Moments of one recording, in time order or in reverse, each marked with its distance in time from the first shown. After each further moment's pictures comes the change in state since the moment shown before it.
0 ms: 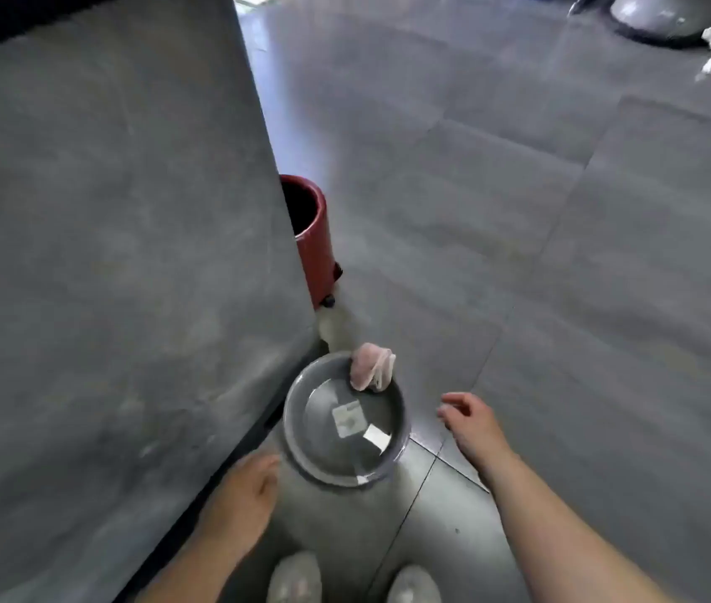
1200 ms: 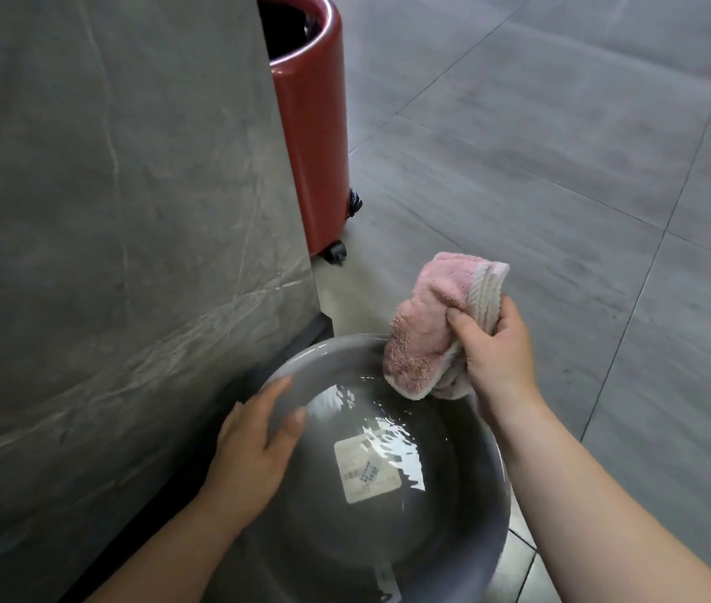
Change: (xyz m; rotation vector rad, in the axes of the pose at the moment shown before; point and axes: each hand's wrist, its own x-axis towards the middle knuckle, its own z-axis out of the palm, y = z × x) left_hand 0.267 -0.102 0.150 -0.250 0.164 0.166; right_hand 0.285 0.057 0.147 0.352 0.132 -0.547
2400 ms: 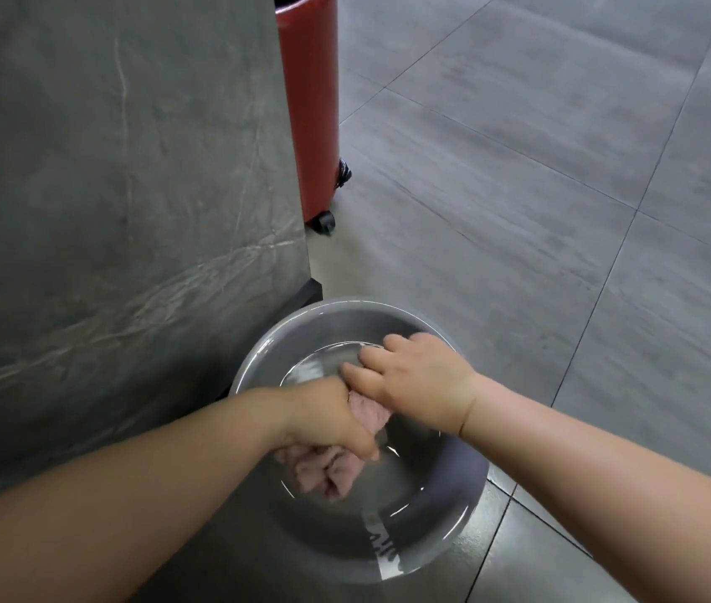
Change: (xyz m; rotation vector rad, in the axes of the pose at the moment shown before) left_hand 0.008 0.054 0.017 0.307 -0.973 -0.174; right_hand -0.042 0.011 0.009 -1.381 -0.689 -1.281
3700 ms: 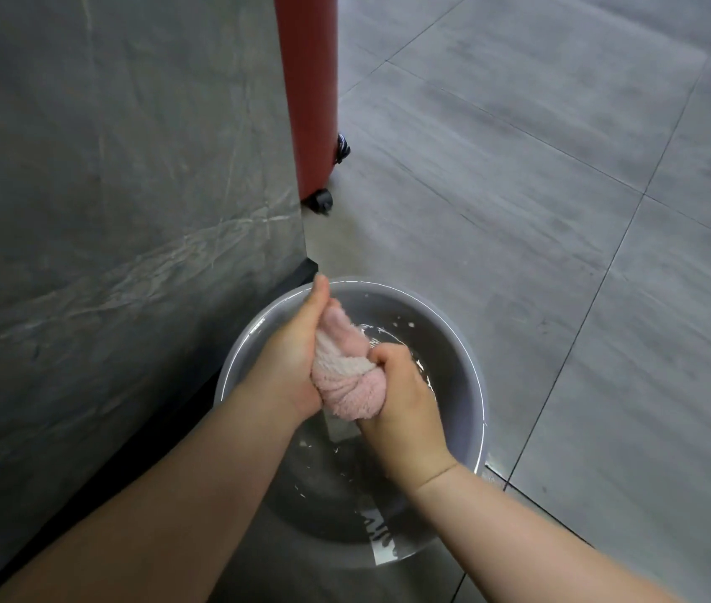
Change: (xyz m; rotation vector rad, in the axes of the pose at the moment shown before) left_hand 0.020 0.003 0.000 -1.606 0.368 0.341; right_hand -0.009 -0.069 0.009 0.983 0.246 0.937
